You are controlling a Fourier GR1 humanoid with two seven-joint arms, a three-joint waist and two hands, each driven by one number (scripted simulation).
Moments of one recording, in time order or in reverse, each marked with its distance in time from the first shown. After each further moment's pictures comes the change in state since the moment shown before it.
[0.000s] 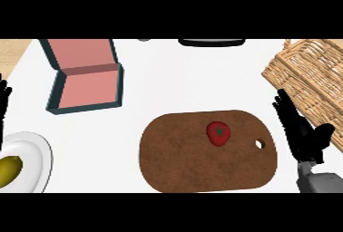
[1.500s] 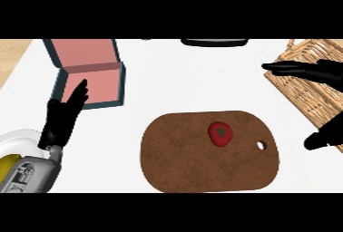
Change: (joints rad) left arm -0.172 -0.167 -0.226 0.218 -0.021 -0.119 0.150; right arm -0.433 -0.415 0.051 -0.078 0.185 0.805 -0.472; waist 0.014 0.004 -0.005
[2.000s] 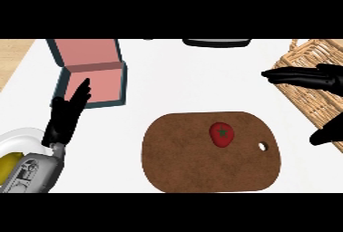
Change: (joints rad) left arm -0.021 -0.017 0.005 0.029 -0.014 -0.013 -0.006; right arm -0.041 -0.135 0.157 0.087 0.106 -0.046 -0.121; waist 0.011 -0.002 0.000
